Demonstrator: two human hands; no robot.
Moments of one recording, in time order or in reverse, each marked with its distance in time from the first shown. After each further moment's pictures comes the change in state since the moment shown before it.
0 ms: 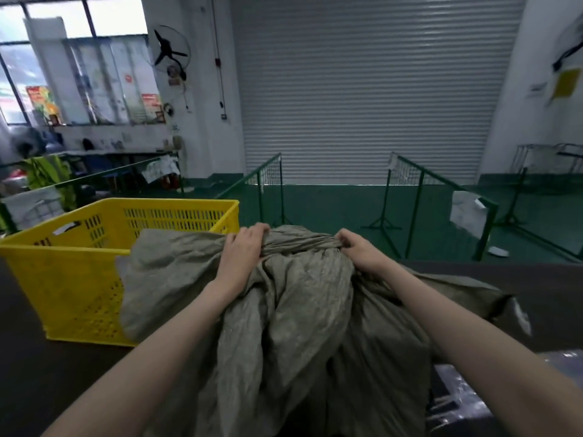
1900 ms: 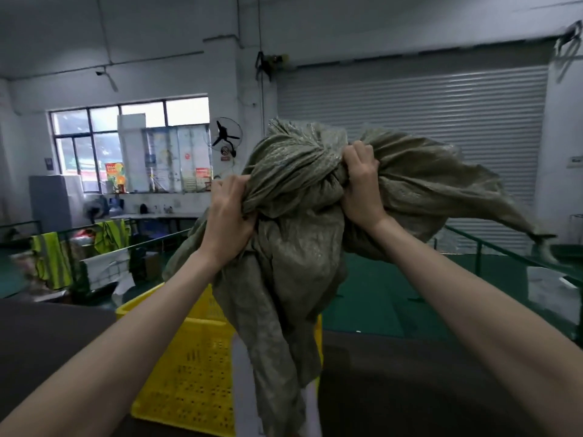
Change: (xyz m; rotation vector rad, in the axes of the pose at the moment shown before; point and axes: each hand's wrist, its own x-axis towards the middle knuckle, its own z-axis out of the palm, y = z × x) left_hand 0.061 -0.185 -0.236 -0.223 0.648 0.266; right_hand 0.074 -0.353 0.041 -0.260 0.976 -0.960
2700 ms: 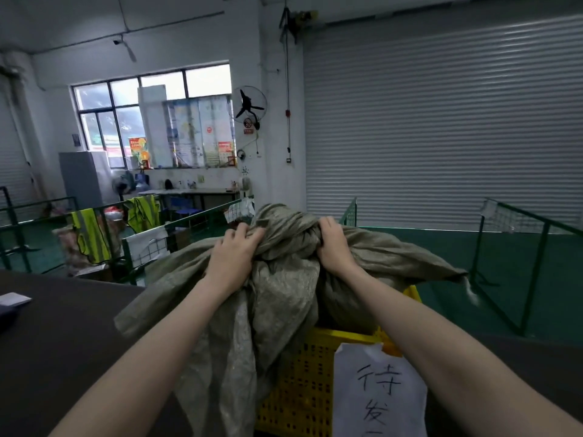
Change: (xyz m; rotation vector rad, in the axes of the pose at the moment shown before) left_hand -0.097 -0.258 -0.037 0.592 -0.613 -0.169; right_hand -0.113 -0.065 0.307 0.073 -0.592 0.434
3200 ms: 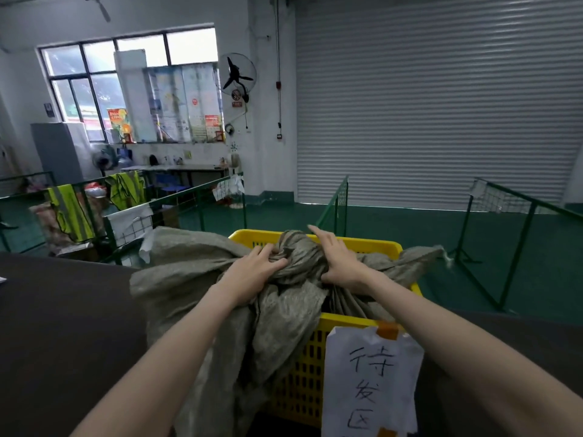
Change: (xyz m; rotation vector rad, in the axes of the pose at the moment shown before) left_hand -0.015 0.027 0.076 -0.021 -0.323 0.357; right_hand -0.047 0.049 0.007 -0.116 -0.545 0.080
